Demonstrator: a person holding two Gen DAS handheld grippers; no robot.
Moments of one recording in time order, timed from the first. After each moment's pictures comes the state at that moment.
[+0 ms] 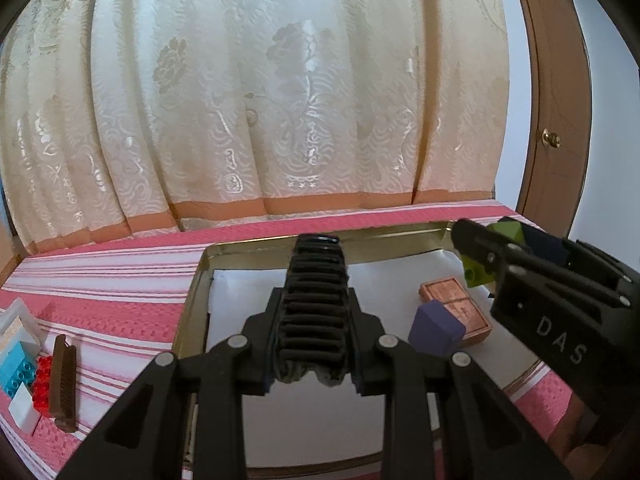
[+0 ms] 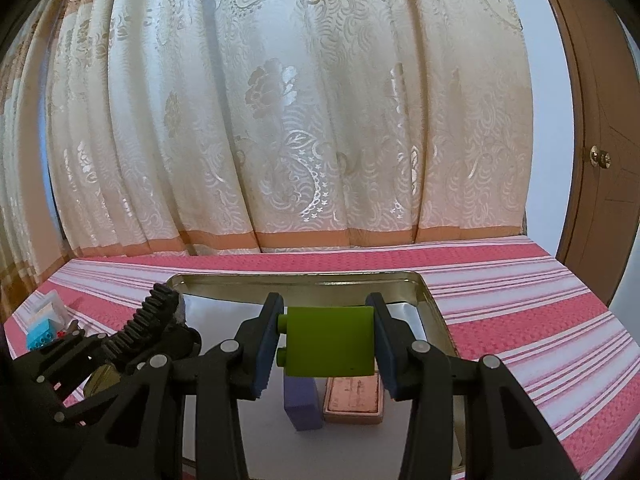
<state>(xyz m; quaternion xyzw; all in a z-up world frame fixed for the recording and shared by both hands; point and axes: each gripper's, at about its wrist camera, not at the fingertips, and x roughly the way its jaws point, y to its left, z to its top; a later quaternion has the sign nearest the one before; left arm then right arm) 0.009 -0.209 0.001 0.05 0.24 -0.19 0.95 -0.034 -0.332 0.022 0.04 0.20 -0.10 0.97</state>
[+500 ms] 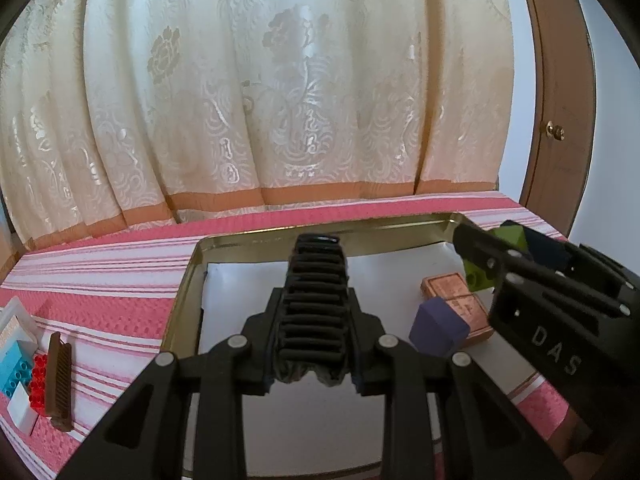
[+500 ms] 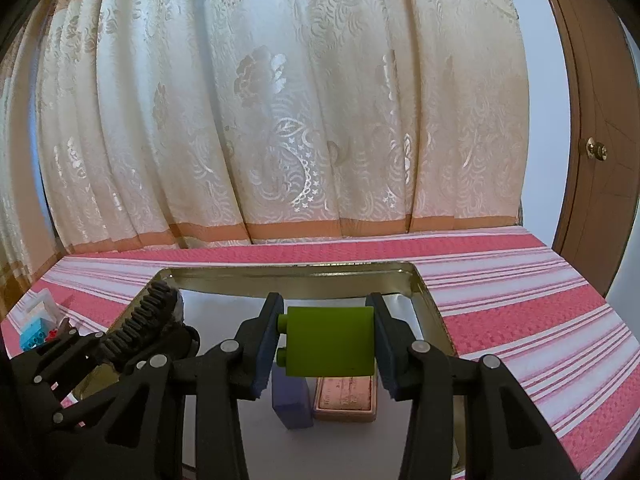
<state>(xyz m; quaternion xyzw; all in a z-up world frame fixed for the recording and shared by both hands) 0.017 -0.216 -0.003 0.05 0.26 -0.19 0.94 -0.026 -0.336 0.015 0.04 0.22 -0.11 0.97</state>
